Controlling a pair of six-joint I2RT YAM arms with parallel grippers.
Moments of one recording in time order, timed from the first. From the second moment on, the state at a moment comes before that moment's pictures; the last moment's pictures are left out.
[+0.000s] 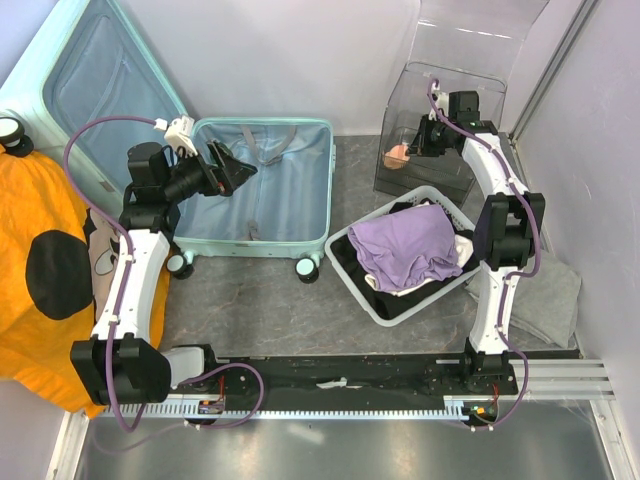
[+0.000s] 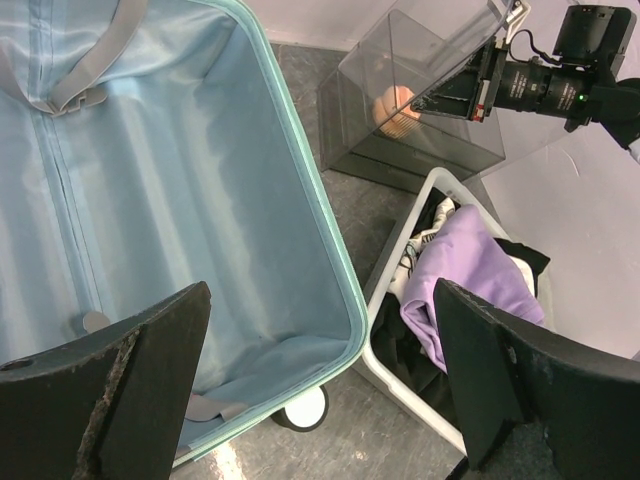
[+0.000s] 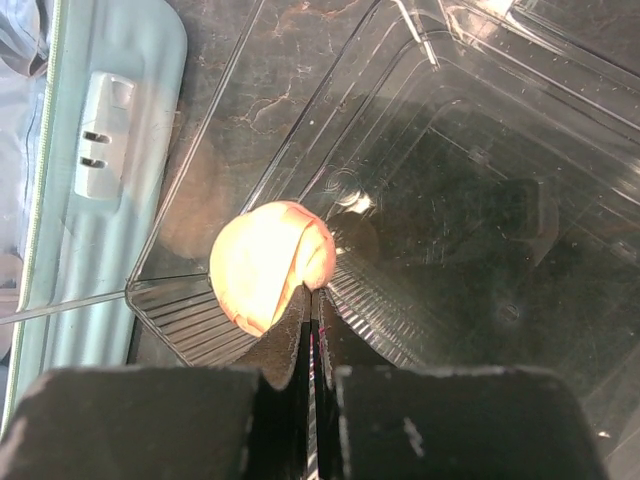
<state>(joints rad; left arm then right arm) 0.05 1.22 1.17 -0.23 0.66 -0.42 0.03 2.21 2.05 -0.61 -0.44 0.14</state>
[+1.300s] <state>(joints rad) 0.04 1.22 1.15 -0.22 0.66 -0.42 0.01 2.17 1.99 -0.53 -0.56 0.24</state>
